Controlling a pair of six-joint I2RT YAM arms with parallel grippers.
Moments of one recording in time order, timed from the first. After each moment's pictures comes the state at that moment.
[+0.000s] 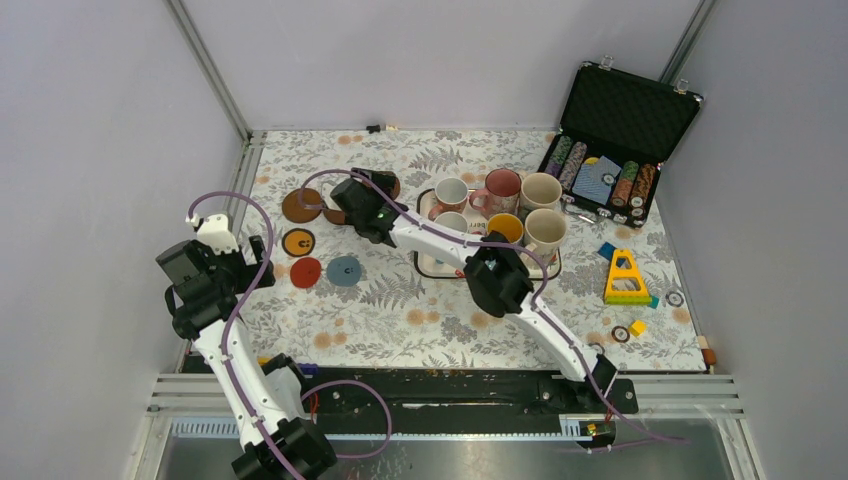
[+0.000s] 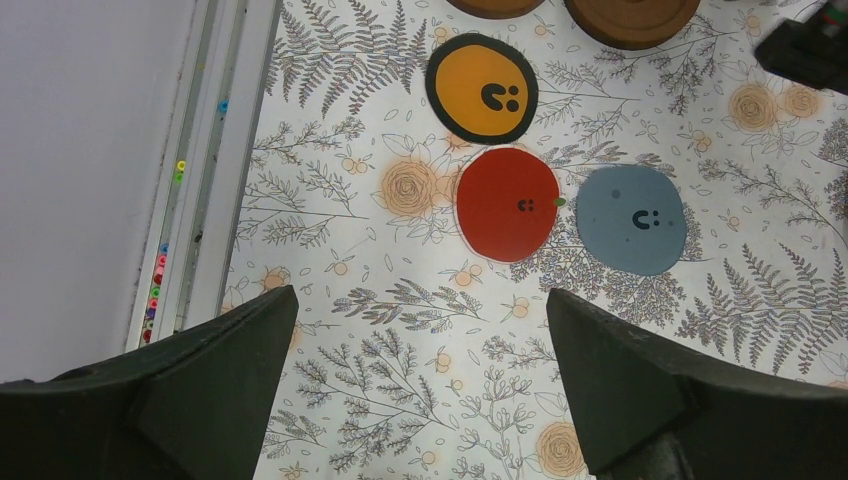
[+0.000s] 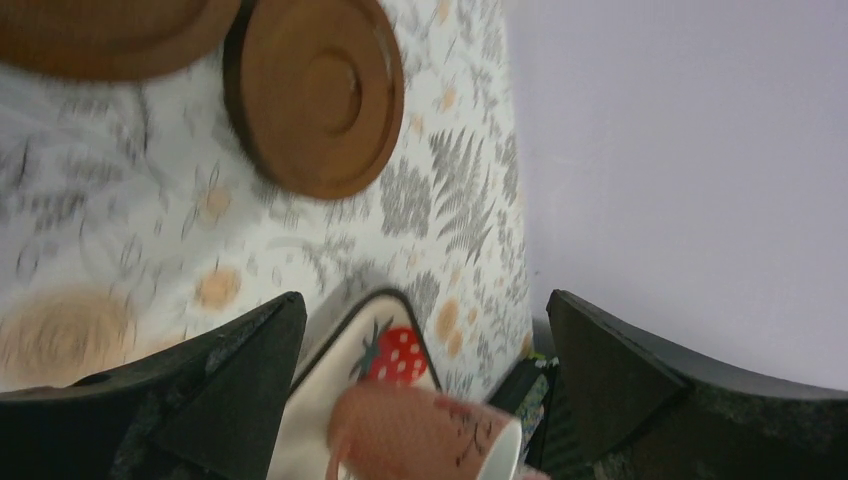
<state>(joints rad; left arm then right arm) 0.64 0.72 0.76 -0.71 0.43 0.26 0.97 2.52 2.24 -0.43 0.71 -0.78</state>
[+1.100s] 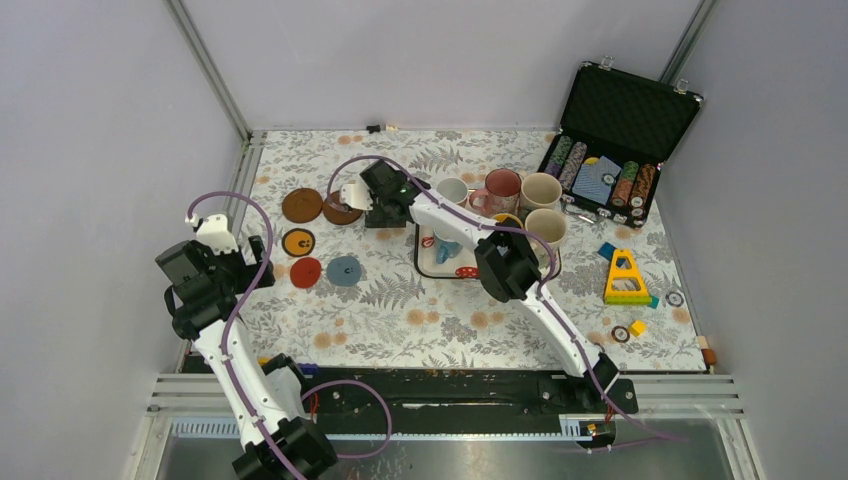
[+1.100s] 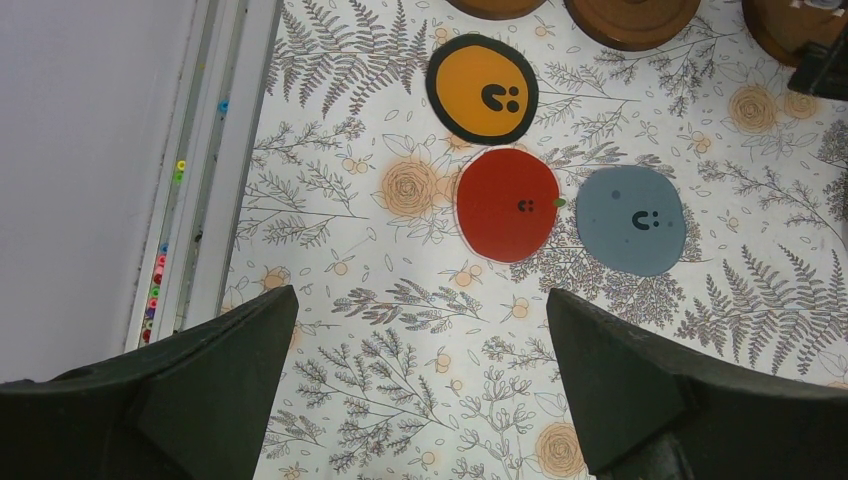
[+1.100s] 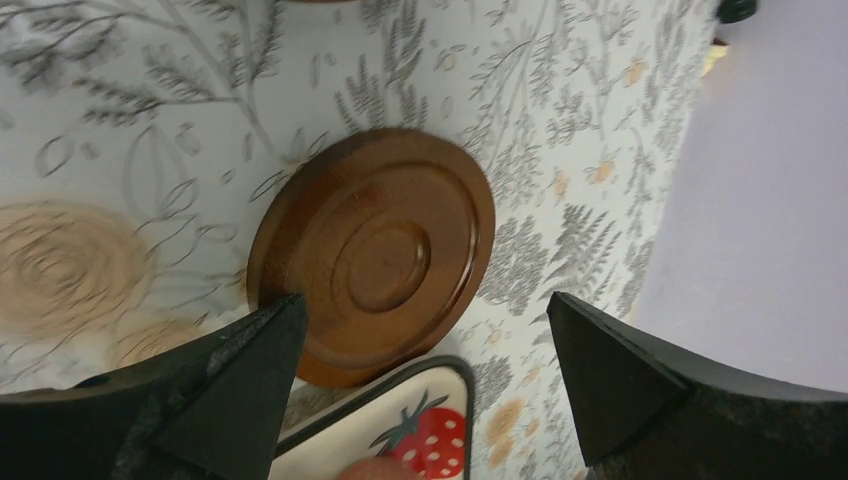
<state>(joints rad) 0.64 0.72 0.76 -0.71 0.44 0.26 0.83 2.62 2.37 -0.58 0.26 -0.93</state>
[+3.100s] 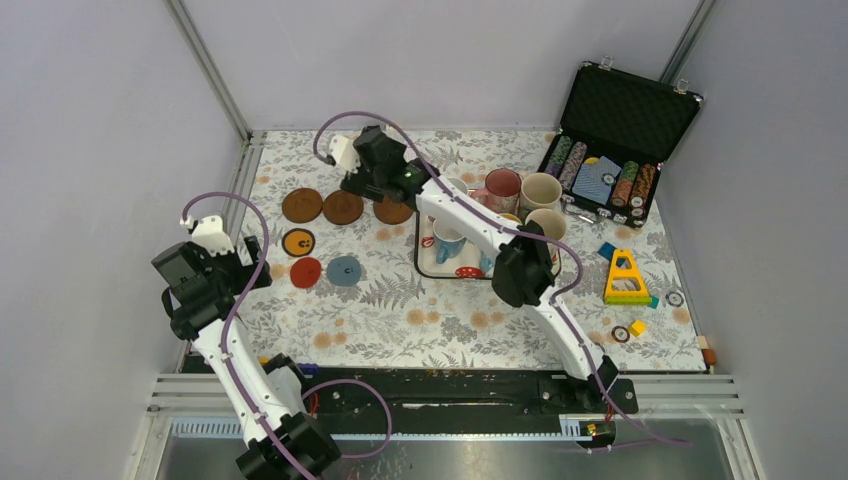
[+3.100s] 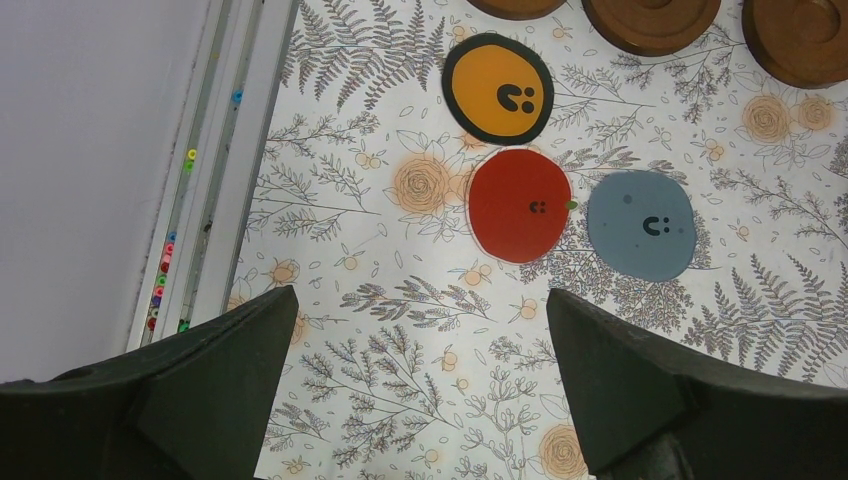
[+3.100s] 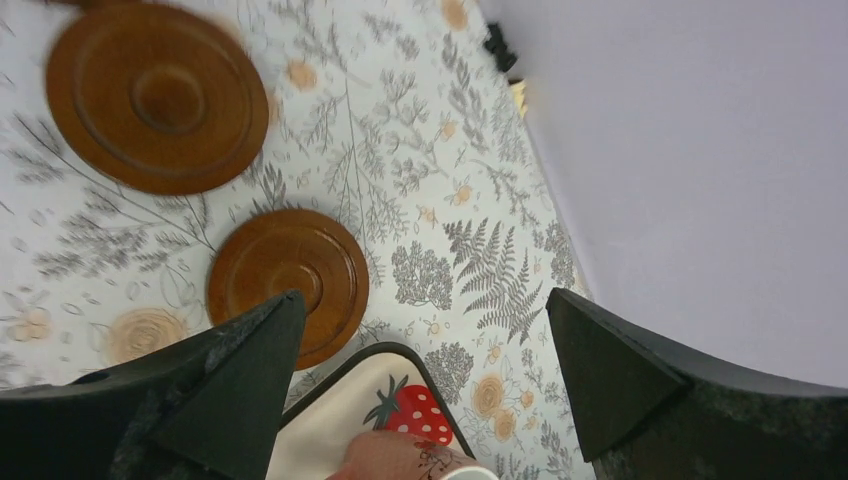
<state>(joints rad) 0.68 0.72 0.76 -0.71 0.44 0.26 0.86 2.46 2.41 -0.55 0.30 -0.64</state>
